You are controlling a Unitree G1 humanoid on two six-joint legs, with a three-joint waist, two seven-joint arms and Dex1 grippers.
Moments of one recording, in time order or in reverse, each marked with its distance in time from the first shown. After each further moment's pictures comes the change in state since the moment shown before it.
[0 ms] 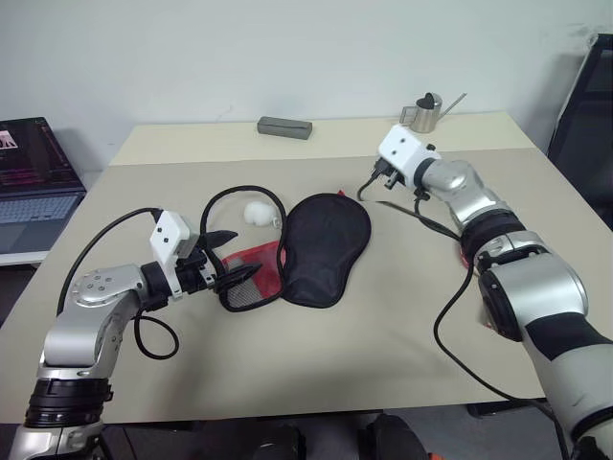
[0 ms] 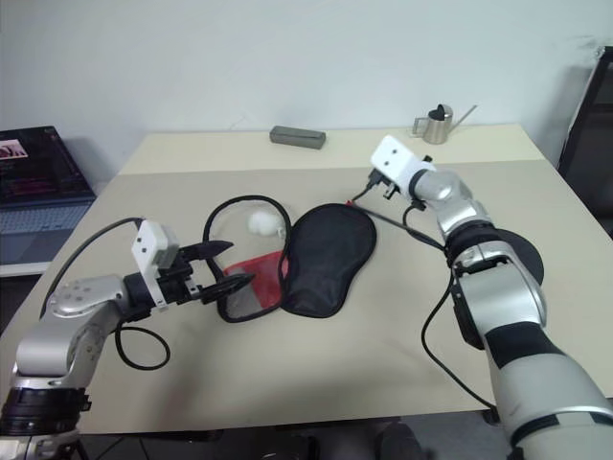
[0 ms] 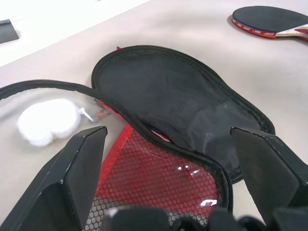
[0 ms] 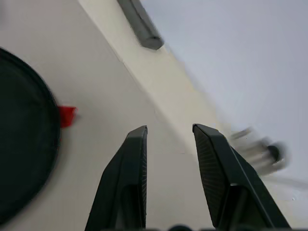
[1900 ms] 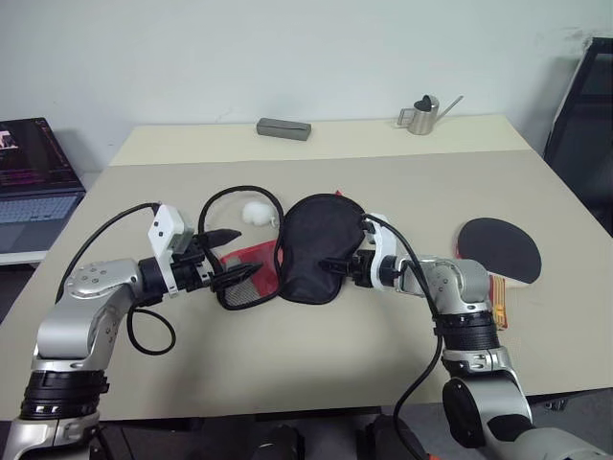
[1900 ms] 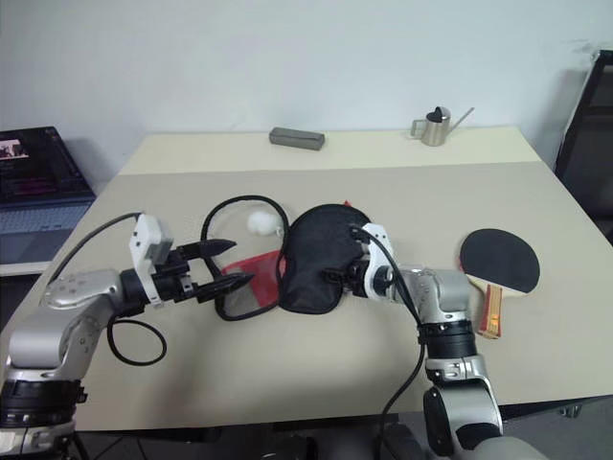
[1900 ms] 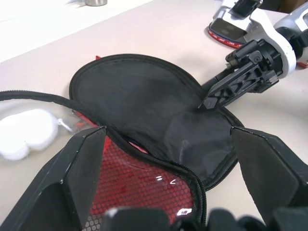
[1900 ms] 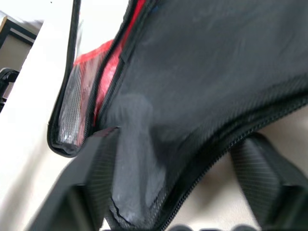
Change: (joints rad) left arm -0.027 0.021 0.012 0.019 -0.050 0.047 -0.073; right arm 0.599 0.314 -0.208 -1.047 0.553 1.204 -0.251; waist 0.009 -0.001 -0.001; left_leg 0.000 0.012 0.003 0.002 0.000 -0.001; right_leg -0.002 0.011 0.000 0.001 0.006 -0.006
